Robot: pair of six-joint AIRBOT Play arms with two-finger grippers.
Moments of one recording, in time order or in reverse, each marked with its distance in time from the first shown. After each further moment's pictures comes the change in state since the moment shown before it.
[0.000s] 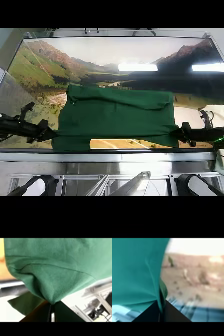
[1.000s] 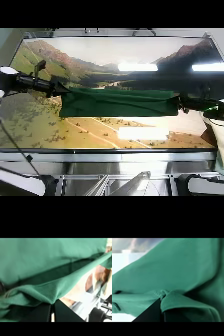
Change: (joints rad) left arm -0.212 -0.690 0.796 -0.328 0.061 0.096; right arm 0.196 -0.388 0.401 0.389 -0.236 -0.219
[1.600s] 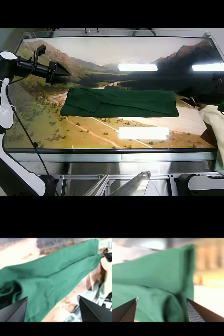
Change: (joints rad) left arm -0.014 -0.256 0.521 -0.058 -0.174 -0.073; right arm -0.130 -0.080 0.230 -0.221 0.130 -0.060
